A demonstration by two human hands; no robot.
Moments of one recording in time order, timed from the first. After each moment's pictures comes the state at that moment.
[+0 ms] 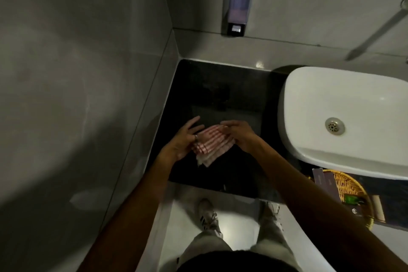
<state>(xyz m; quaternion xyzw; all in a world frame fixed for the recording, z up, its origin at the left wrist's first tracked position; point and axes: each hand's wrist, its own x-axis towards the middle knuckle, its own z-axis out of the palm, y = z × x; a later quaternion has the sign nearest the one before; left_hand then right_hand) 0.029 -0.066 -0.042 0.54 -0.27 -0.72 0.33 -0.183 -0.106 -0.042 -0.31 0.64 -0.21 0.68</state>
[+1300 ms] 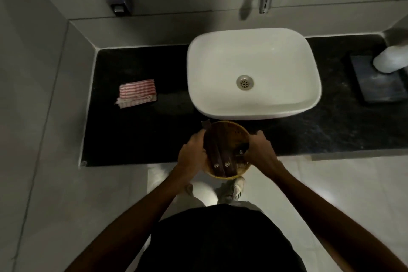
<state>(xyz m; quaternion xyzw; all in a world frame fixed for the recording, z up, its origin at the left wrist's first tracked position) -0.251 0.076 -0.022 0.63 -0.69 -0.35 0.01 -0.473 0.100 -0.012 -0.56 0.76 0.03 0.33</state>
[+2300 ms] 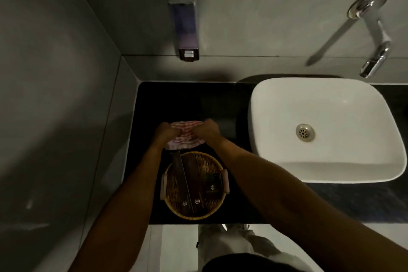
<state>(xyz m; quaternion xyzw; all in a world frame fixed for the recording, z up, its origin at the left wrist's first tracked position) -0.015 -0.209 -0.048 0.75 -0.40 -0.51 0.10 -0.176 -0.201 -0.043 -0.44 0.72 -0.11 0.52</state>
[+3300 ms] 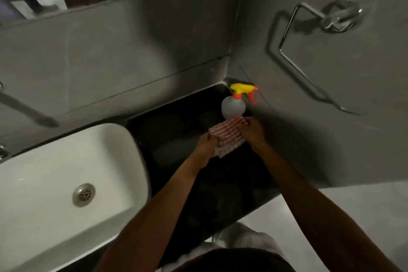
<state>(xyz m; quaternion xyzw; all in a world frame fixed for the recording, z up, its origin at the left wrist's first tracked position) -0.886 -0.076 0.001 0.53 -0.43 -0.73 0.06 -1.041 -0.022 0.010 -0.21 0.84 -0.33 0.37</state>
